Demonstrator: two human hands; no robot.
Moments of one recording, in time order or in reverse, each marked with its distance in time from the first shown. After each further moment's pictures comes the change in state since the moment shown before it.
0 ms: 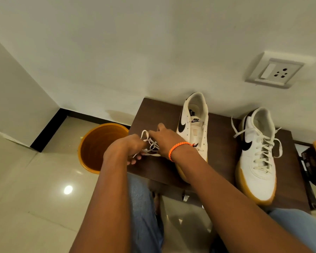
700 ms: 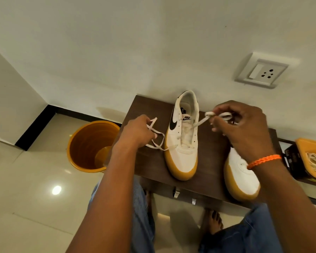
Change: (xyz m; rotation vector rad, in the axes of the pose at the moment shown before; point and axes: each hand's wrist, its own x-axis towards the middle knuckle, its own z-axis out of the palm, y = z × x) left_hand 0.011 0.033 0.021 -0.003 0.366 0.352; right_hand -0.151 0.075 -0.100 0.691 0.770 0.201
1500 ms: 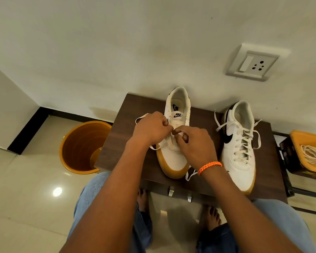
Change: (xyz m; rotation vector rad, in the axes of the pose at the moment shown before) left_hand 0.010 0.047 0.041 0.089 -0.004 0.244; right_hand -0.022 0.061 0.086 -0.349 -0.190 0.010
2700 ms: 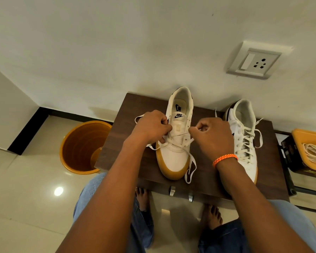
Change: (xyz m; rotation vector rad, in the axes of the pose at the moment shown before) left_hand -0.002 0.000 -0.008 -0.156 -0.095 0.032; right_hand 0.010 0.014 -0.031 0.036 0.160 0.186
